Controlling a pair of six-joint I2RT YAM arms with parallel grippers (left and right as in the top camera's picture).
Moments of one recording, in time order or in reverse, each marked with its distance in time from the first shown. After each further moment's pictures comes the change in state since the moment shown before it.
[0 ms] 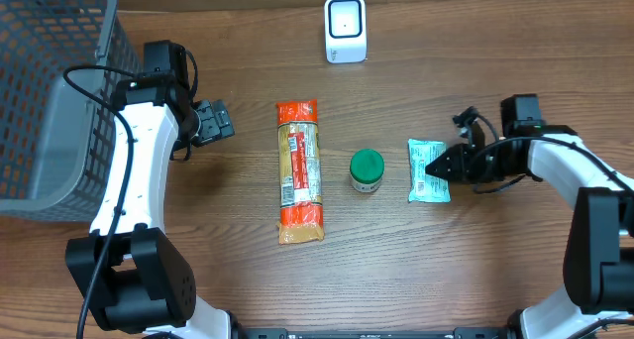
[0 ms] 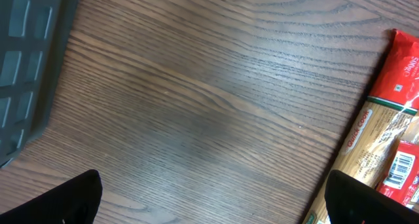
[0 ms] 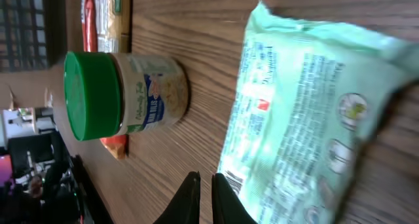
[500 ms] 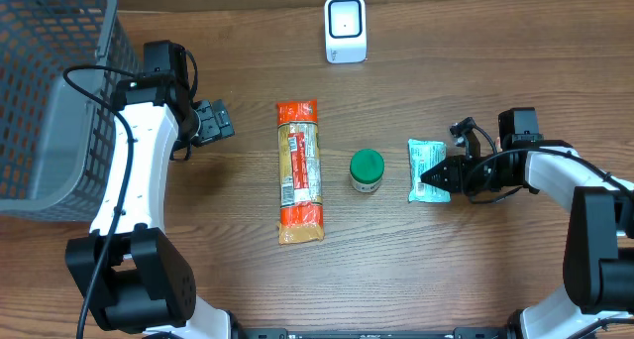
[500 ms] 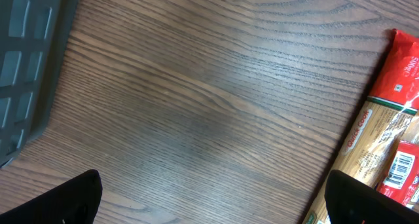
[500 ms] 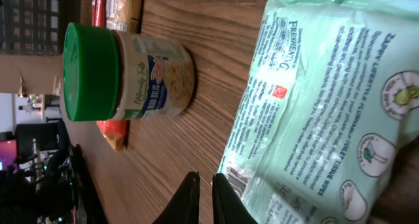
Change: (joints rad) left arm 0.000 0.000 0.000 0.000 0.000 0.000; right arm 0.003 0.000 -0.100 0.124 -0.059 -0.045
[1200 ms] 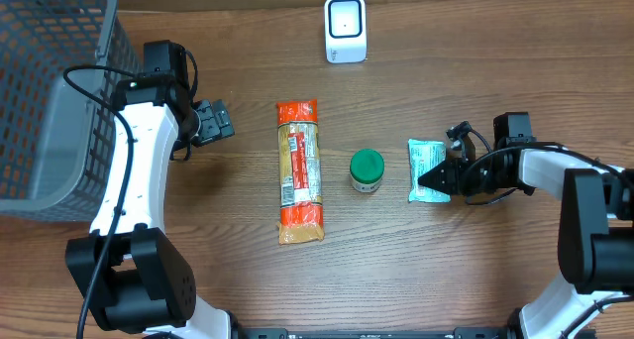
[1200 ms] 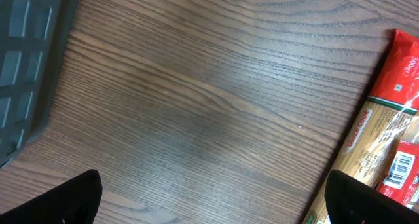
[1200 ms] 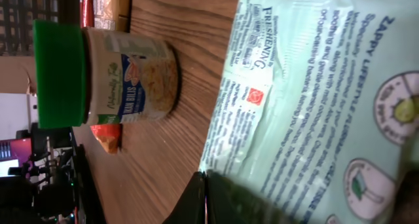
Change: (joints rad) left arm 0.000 0.000 0.000 0.000 0.000 0.000; right arm 0.000 0.102 -0.002 0.071 -0.033 0.003
